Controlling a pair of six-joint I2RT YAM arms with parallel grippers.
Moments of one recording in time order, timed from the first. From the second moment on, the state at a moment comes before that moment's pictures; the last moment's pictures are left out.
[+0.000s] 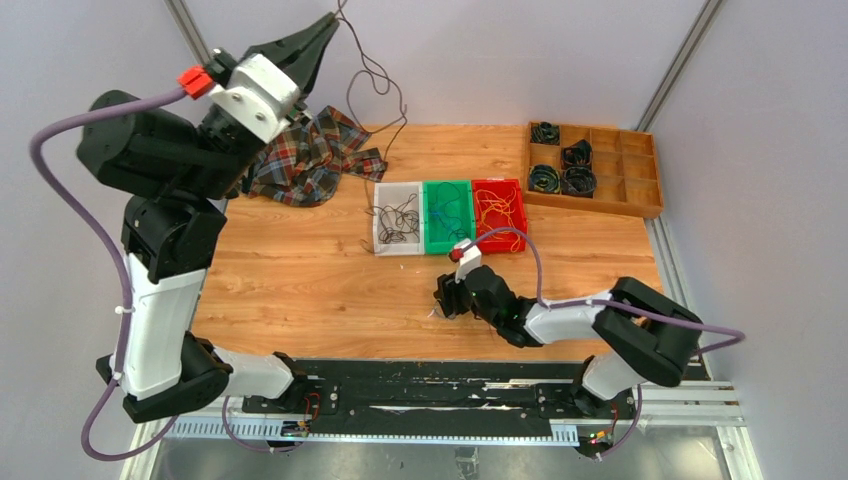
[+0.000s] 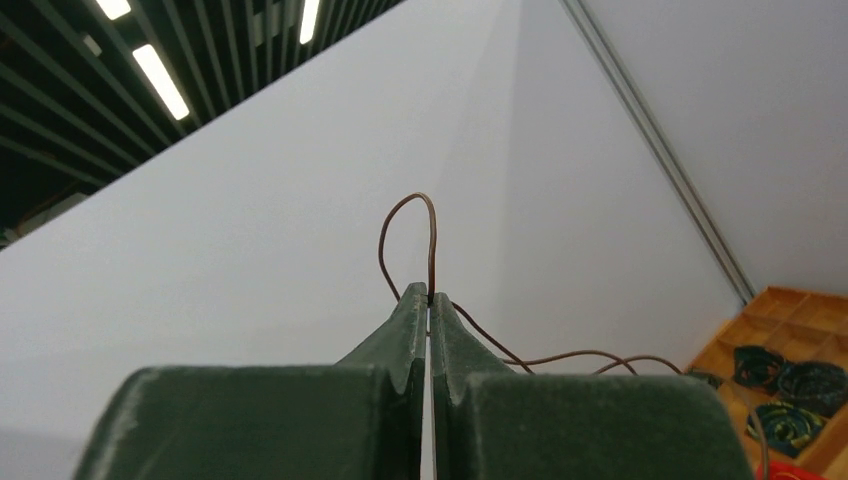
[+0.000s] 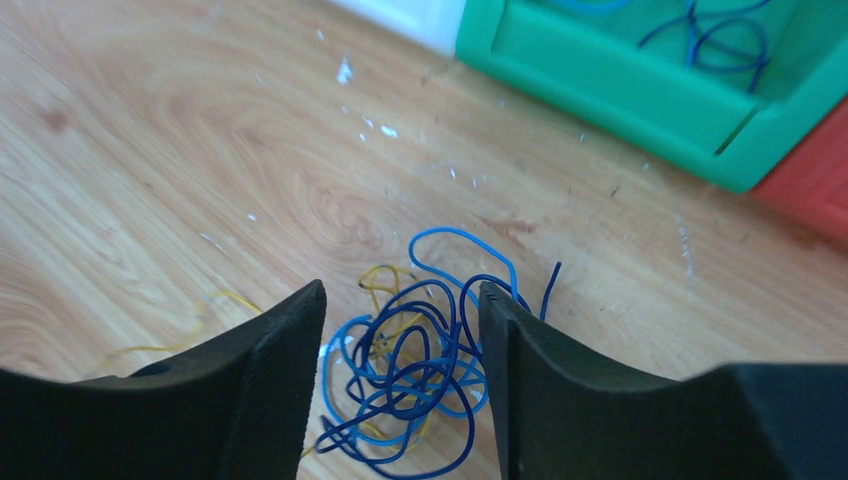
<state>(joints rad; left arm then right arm) -0.71 1.29 2.12 -0.34 0.13 0.67 0.96 1.42 0.44 0.55 0.22 0.28</state>
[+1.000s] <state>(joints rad) -0.70 1.40 1.76 -0.34 -0.09 0.82 0.93 1.01 0.45 0.28 0.37 0.25</state>
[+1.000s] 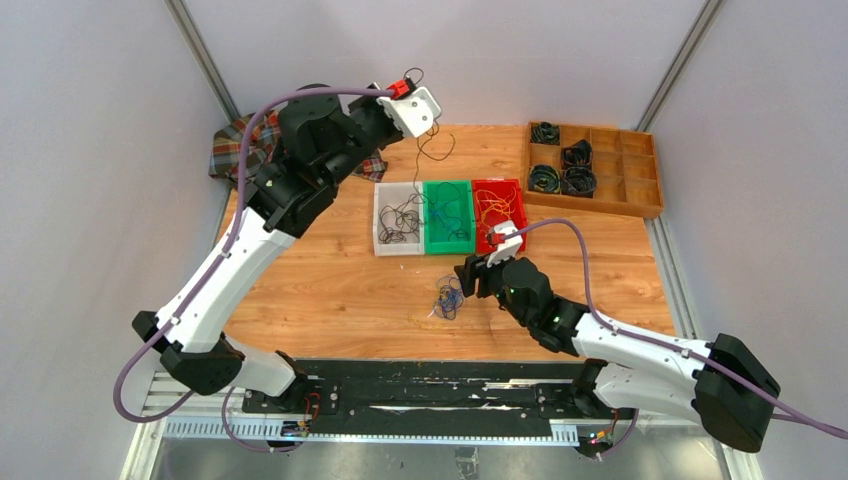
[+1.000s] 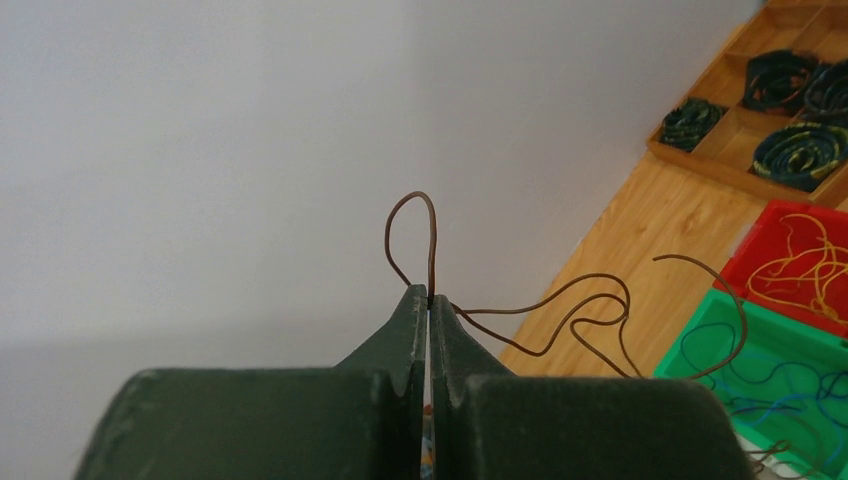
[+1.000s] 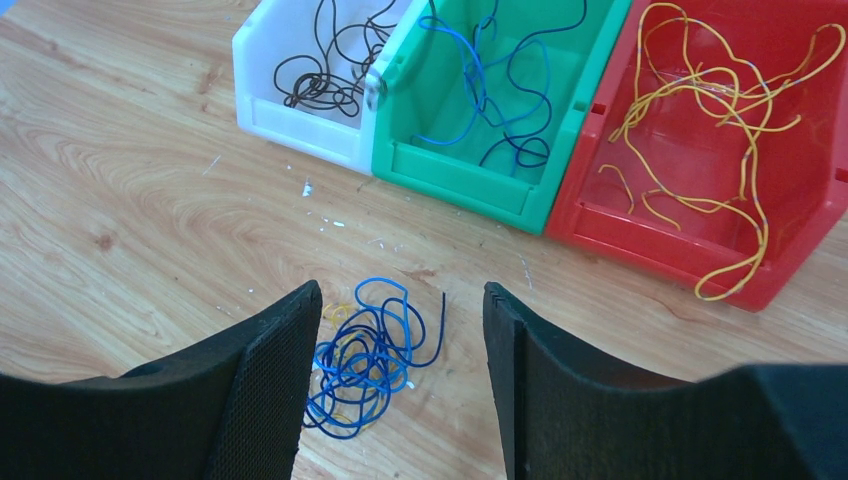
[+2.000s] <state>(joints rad) -0.59 1.45 1.85 -0.28 -0.04 0.73 0.92 0.89 0.41 0.17 0.44 0.25</state>
